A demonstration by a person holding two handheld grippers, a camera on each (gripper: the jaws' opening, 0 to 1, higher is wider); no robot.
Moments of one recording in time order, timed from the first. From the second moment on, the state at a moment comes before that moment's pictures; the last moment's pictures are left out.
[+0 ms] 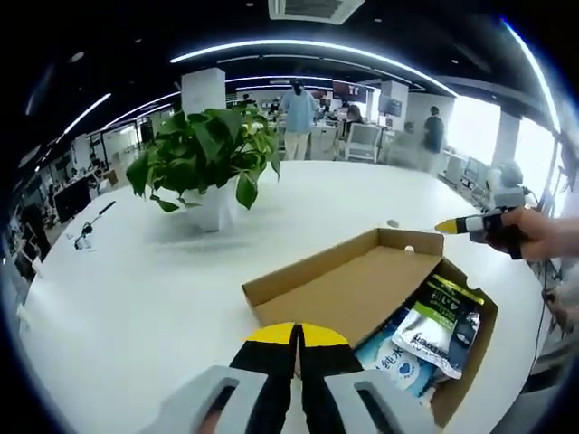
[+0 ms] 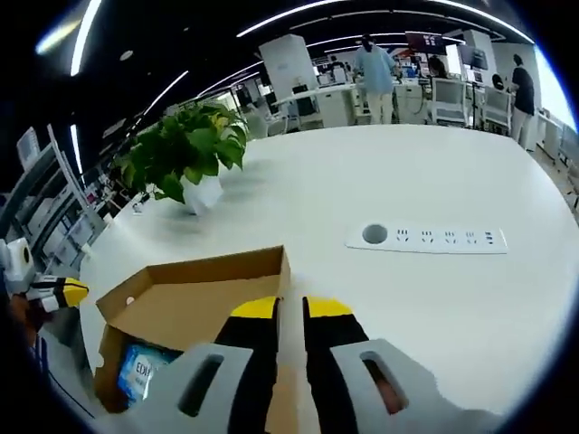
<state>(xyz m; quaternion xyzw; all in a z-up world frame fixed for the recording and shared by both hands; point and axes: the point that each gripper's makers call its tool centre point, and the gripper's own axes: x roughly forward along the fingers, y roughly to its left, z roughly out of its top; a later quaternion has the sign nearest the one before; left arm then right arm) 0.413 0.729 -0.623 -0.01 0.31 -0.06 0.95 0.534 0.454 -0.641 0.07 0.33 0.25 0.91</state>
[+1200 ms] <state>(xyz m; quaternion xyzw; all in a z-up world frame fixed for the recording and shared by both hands) 0.356 0.639 -0.620 -0.06 0.29 -0.13 0.95 0.461 0.353 -0.613 0.10 0.27 0.27 0.92</state>
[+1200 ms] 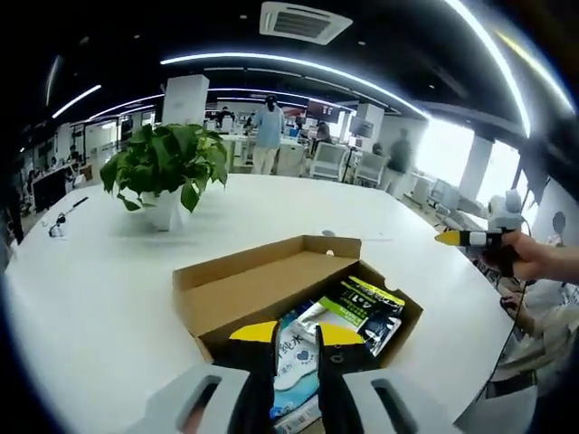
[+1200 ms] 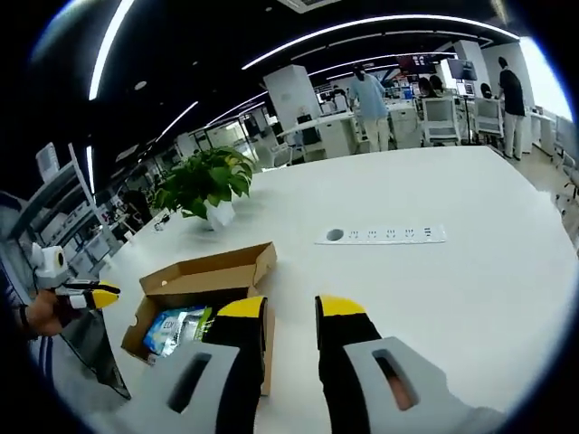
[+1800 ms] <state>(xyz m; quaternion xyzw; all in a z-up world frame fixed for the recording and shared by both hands) 0.346 0.612 -0.670 -0.10 0.34 -0.16 0.92 0.402 0.355 -0.635 0.07 0.28 0.31 0.91</state>
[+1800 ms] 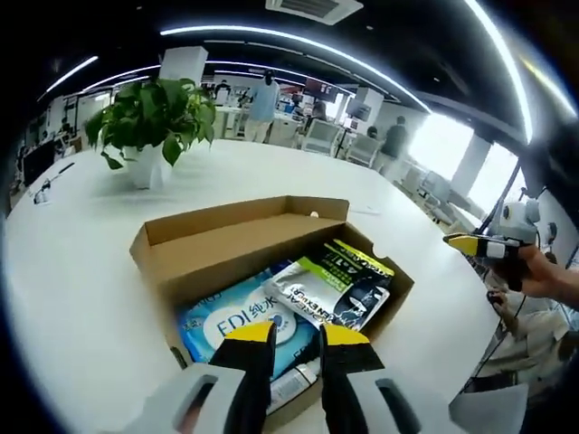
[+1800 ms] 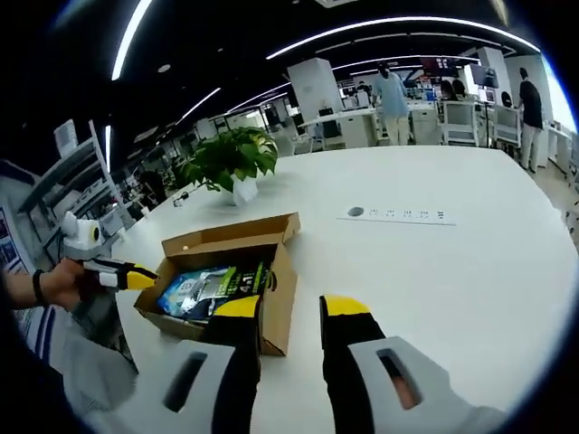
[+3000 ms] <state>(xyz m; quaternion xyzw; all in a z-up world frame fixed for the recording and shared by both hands) 0.362 0.559 -0.715 -0.13 0.41 -0.22 0.87 0.328 0.337 -0.631 0.05 0.27 0.30 0.91</state>
